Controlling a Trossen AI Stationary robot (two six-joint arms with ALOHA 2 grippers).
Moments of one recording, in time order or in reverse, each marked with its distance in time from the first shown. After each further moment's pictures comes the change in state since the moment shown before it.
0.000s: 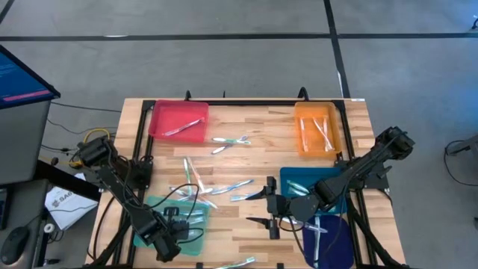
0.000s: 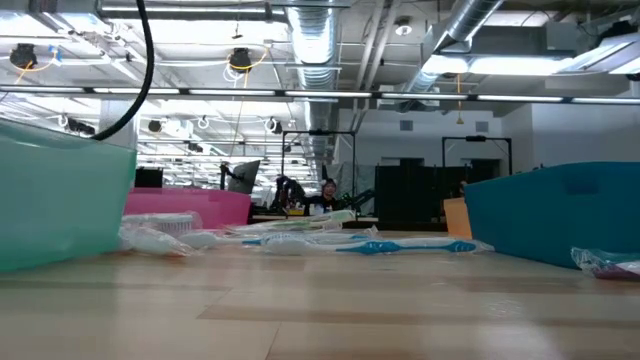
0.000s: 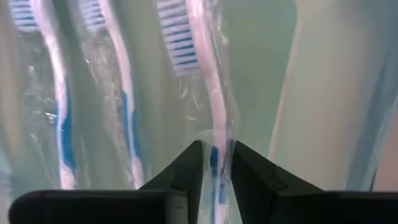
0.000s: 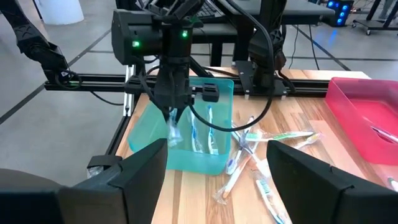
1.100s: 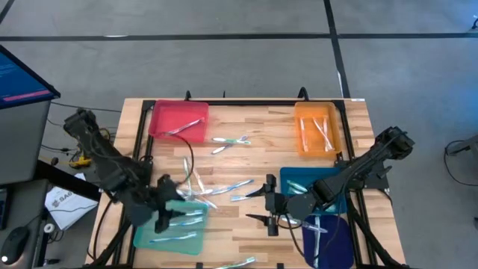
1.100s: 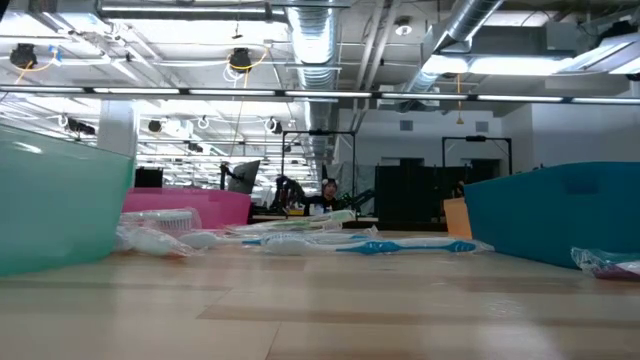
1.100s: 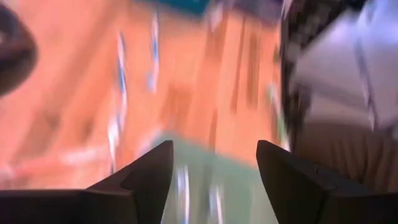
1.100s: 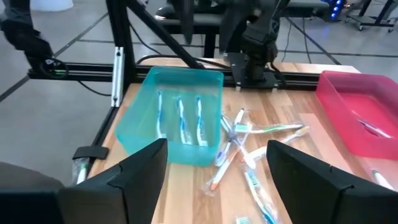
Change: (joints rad) left arm 0.061 -0.563 -0.012 -0.040 -0.479 -0.033; right arm -0.025 0.000 0.000 -0.041 0.000 -0.012
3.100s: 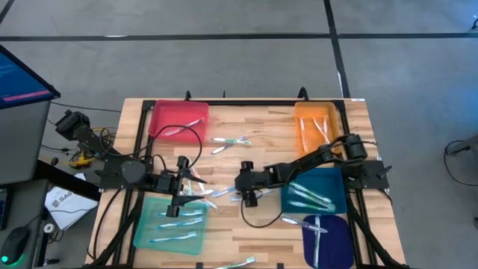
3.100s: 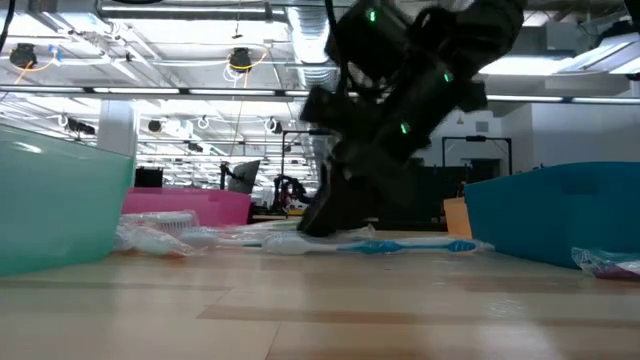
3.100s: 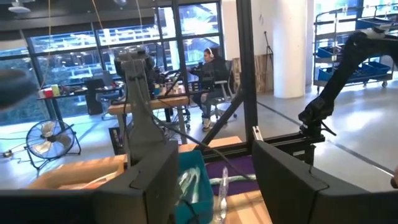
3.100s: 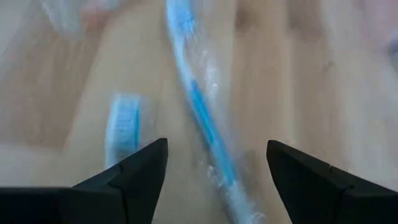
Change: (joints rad) left arm 0.266 -0.119 -0.460 1.338 0.116 1.117; right arm -0.387 0.463 -0.011 0.009 -0.359 -0.231
